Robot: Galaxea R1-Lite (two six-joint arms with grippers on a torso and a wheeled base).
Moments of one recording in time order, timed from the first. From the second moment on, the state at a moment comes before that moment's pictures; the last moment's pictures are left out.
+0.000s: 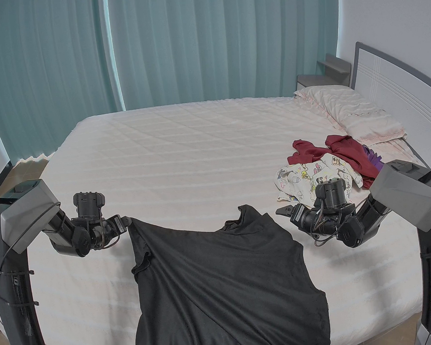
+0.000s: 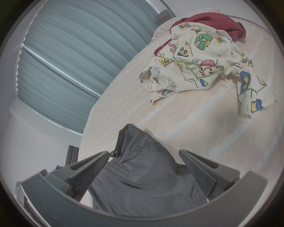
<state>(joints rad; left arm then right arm) -0.02 2.35 -1.08 -0.65 0.09 -0.42 0.28 2.40 -1.11 -0.75 0.13 0.79</state>
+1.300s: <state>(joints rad) -0.03 2.25 -1.06 -0.36 -0.25 -0.69 0.28 2.50 -1.23 -0.64 0.17 0.57</state>
